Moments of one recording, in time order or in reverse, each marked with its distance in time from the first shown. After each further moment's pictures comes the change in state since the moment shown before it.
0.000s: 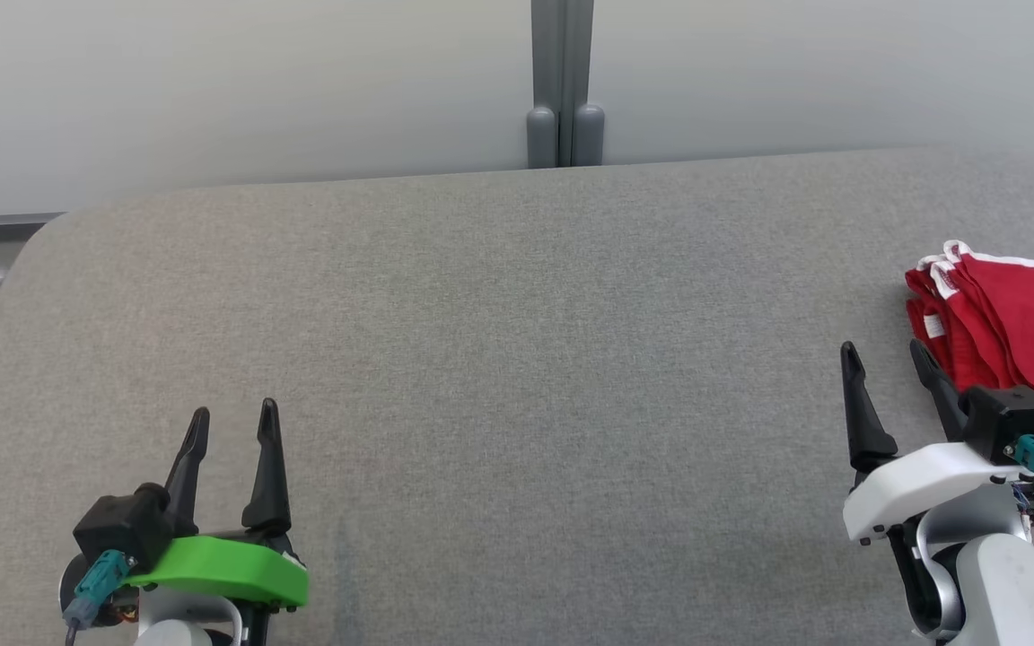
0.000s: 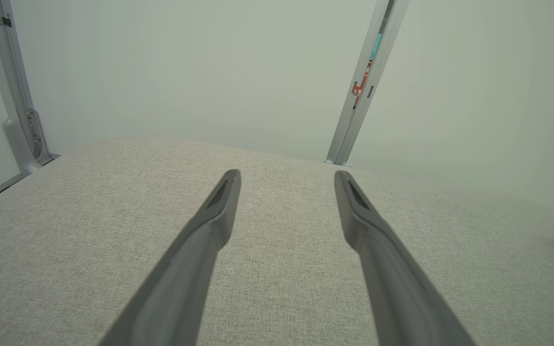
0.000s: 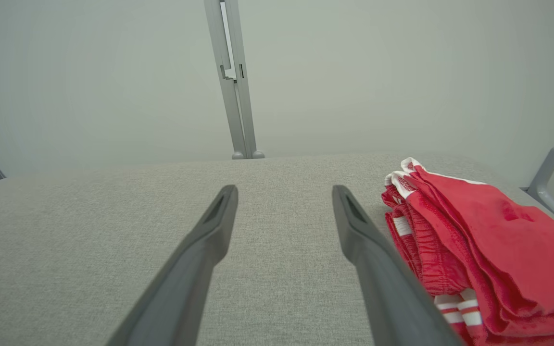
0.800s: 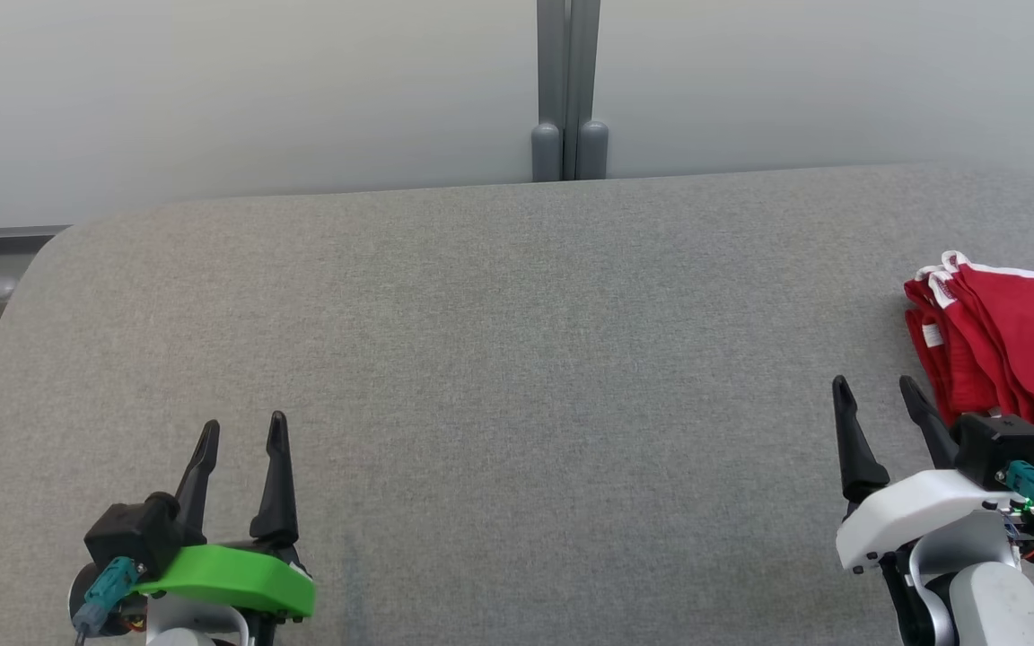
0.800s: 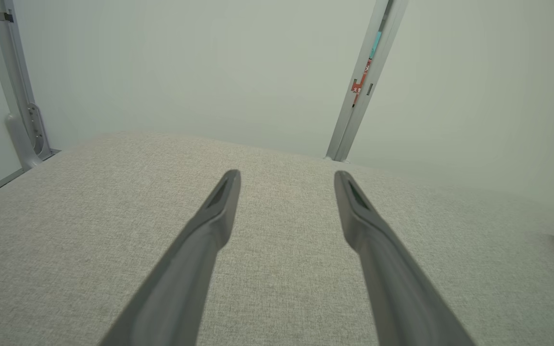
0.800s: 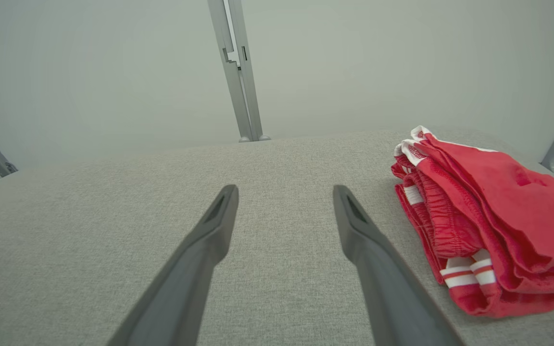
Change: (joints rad) left arm 0.011 0.001 -0.015 0.020 -0.007 0.000 0.000; right arm 0.050 0.024 -0.002 0.004 0.023 0.000 0.020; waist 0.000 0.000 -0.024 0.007
